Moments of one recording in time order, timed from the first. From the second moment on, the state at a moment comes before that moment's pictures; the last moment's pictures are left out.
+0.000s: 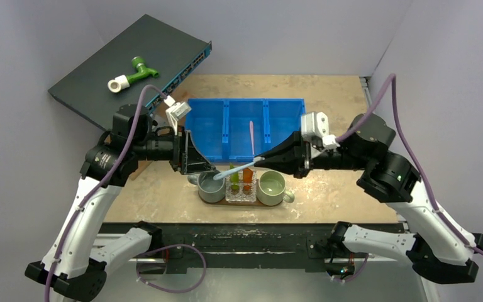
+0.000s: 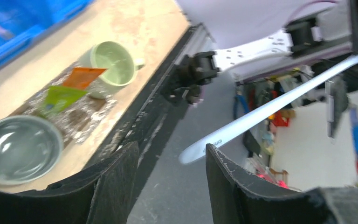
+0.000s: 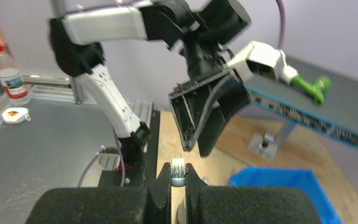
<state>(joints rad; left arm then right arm) -0.37 0.96 1.31 -0.86 0.95 -0.40 0.92 0.96 1.46 -0.46 -0.62 -0.14</state>
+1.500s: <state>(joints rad) -0.37 0.78 0.95 -0.81 0.14 -0.26 1.43 1.20 1.39 -0.86 0.63 0.30</state>
